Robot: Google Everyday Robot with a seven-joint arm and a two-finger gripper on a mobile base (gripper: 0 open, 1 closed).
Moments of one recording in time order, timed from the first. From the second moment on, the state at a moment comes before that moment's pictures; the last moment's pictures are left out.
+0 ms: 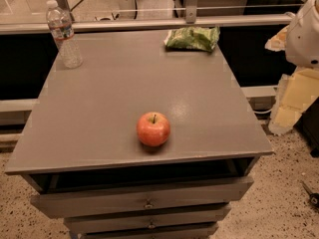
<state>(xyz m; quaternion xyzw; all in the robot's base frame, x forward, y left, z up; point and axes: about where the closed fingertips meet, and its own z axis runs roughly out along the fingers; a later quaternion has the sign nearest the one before) 0.438 -0.217 0.977 -0.60 0.78 -0.03 0.16</state>
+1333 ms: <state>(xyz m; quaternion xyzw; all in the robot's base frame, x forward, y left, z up) 0.600 -0.207 0.940 -0.57 0.76 -0.07 0.31</state>
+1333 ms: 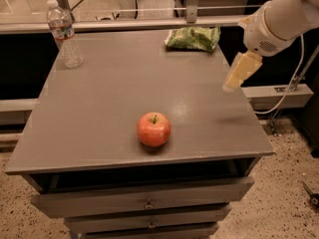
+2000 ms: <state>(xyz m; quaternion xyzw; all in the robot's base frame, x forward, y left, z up) 0.730 -0.194 0.953 -0.51 0.75 -0.06 0.43</state>
